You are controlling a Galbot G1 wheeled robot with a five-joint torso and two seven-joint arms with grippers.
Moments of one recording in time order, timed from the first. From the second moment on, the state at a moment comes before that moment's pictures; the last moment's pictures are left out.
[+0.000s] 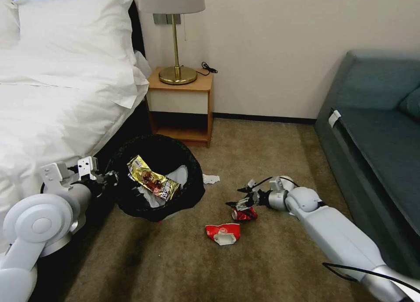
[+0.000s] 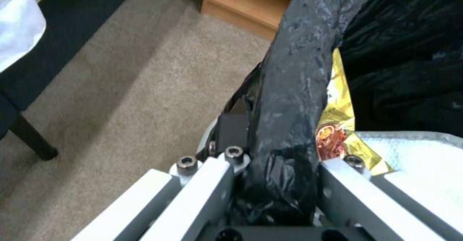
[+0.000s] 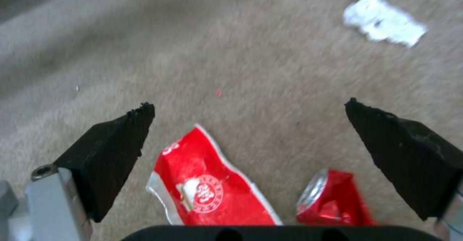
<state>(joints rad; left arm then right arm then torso) 1.23 -0.87 -0.67 -2.23 -1.45 0.74 -0.76 -0.63 1.06 -0.13 1.11 0.40 -0.31 -0.75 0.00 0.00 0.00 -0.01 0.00</state>
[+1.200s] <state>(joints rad) 1.21 -0.80 -0.59 -2.27 -1.52 0.74 -0.81 -0.65 1.20 -0.18 0.95 0.14 -0.29 -0.86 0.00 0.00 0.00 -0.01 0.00</state>
